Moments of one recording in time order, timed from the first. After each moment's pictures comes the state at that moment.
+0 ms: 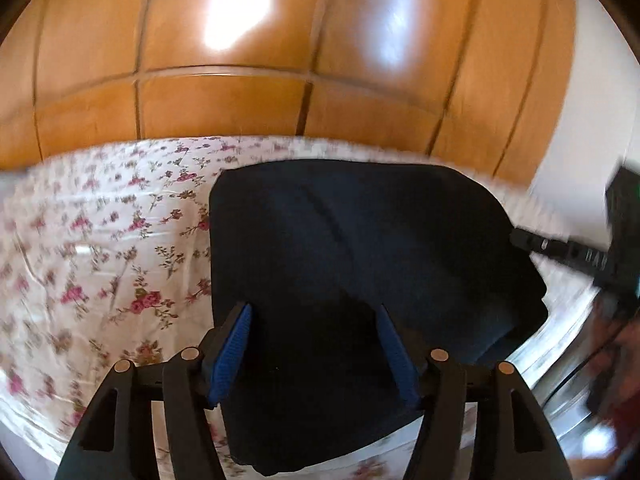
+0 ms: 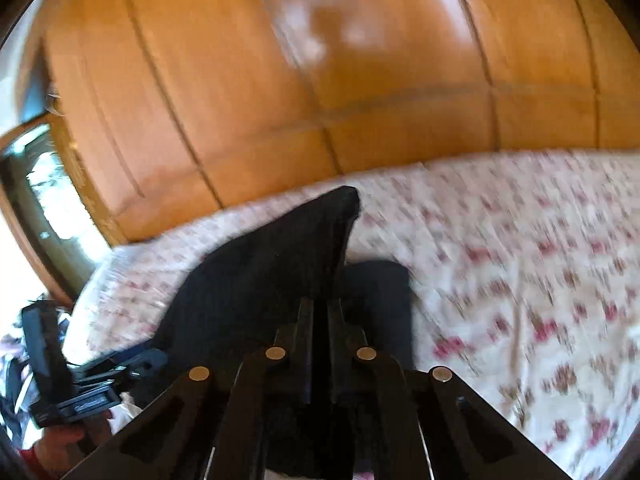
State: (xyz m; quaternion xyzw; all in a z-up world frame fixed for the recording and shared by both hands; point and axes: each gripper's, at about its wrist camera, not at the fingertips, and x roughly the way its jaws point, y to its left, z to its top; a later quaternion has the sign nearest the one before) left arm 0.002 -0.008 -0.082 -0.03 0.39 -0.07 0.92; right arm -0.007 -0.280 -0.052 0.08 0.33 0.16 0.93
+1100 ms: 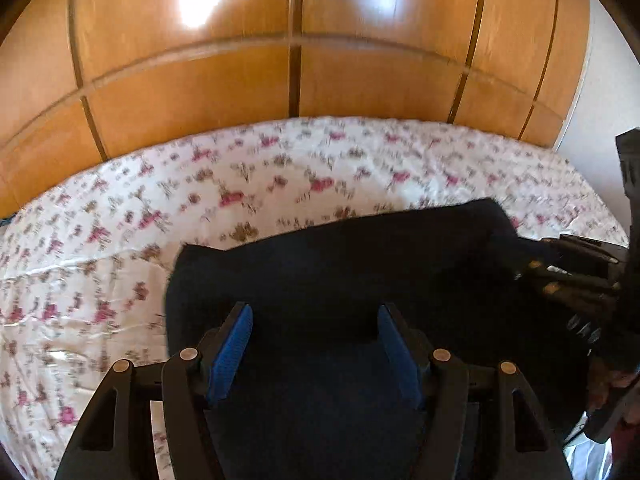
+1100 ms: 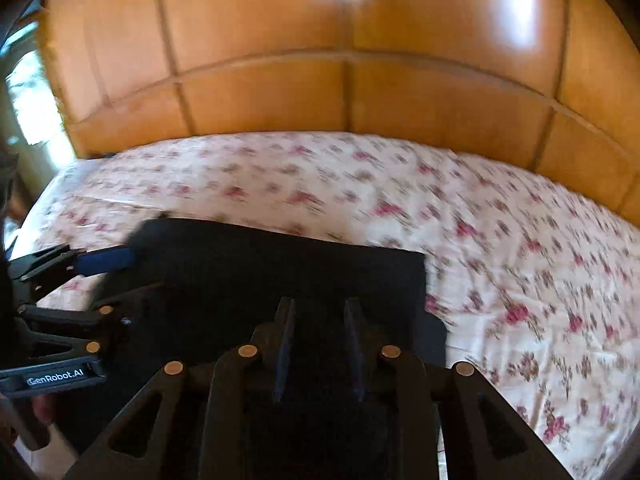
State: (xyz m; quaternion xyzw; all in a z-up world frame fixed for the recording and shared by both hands) left arm 0.141 -0.027 -0.093 0.01 0.46 -0.07 0.88; right arm 0.099 -0.205 -0.075 -0.07 0.40 0.15 0.90
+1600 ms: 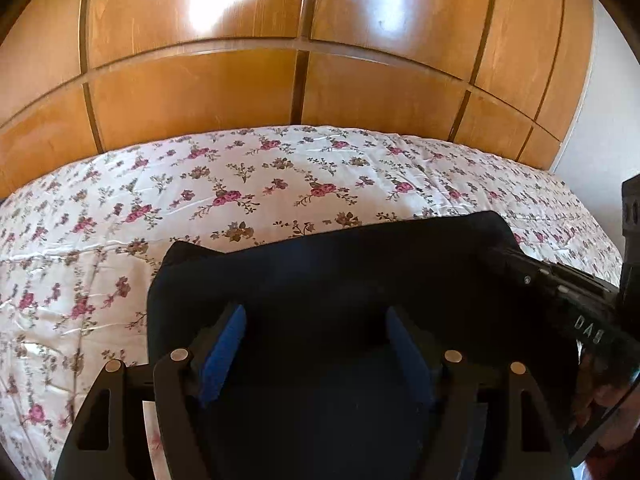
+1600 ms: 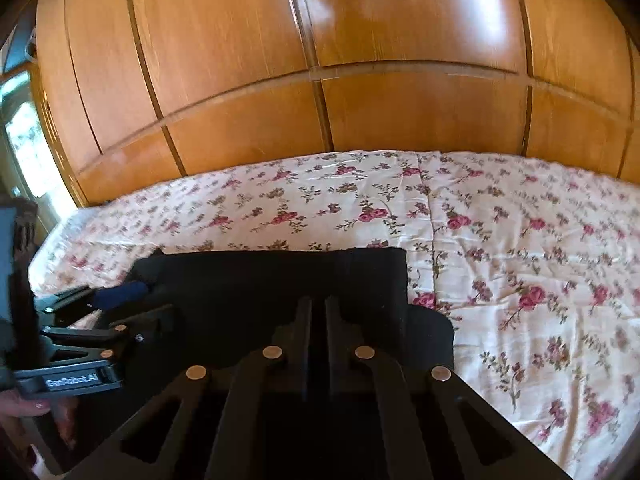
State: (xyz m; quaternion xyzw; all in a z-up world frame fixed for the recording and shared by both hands) left arm 0.135 -0.022 -0.099 -0.02 0.43 -0.08 0.90; right arm 0.094 -0.229 -0.096 0.01 0.35 0.16 0.92
